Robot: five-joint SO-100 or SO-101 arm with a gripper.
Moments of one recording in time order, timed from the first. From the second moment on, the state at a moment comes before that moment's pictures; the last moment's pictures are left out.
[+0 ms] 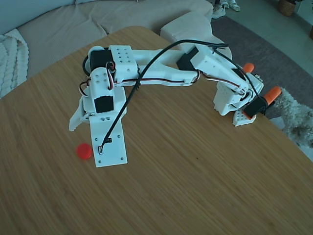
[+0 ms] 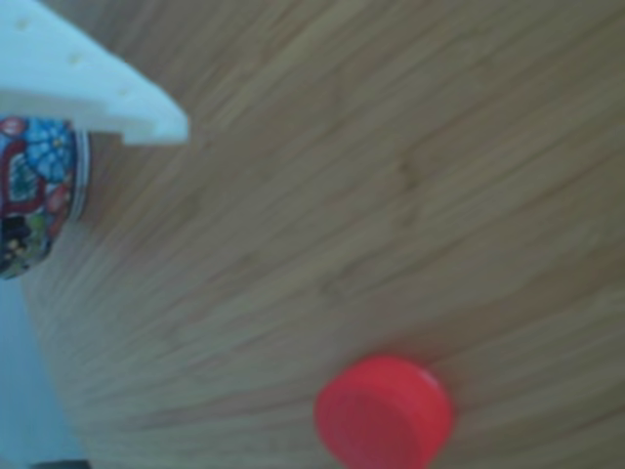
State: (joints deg) arm 20.8 32.6 18.0 94.3 0.6
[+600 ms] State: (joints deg) arm 20.2 30.8 15.9 94.3 0.6
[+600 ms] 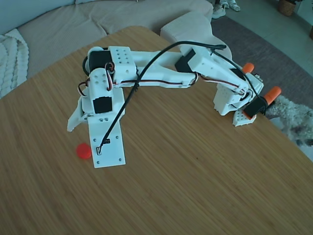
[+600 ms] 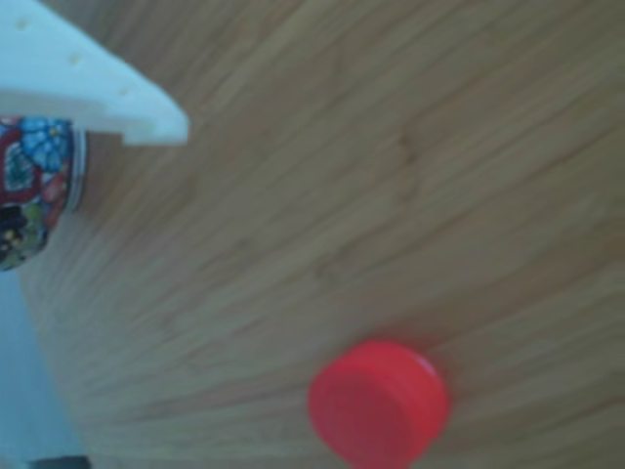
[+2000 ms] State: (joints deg) arm 16.0 20.0 8.3 94.2 0.6
